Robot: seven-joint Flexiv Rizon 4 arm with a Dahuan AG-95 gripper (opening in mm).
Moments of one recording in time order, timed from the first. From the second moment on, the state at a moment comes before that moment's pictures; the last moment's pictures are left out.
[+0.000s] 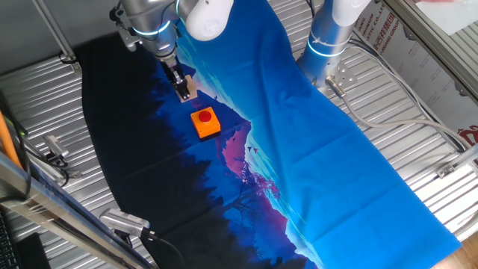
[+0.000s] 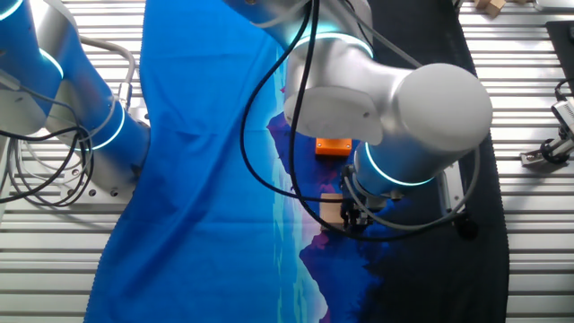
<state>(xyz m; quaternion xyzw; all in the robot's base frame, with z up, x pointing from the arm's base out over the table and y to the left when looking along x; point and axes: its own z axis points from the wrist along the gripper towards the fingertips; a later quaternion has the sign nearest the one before) 0.473 -0.130 0.038 0.01 -1.00 -0.02 0.06</state>
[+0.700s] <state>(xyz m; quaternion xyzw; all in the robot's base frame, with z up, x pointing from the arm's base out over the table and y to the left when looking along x) 0.466 -0.115 0.053 0.00 -1.00 -0.01 0.07</state>
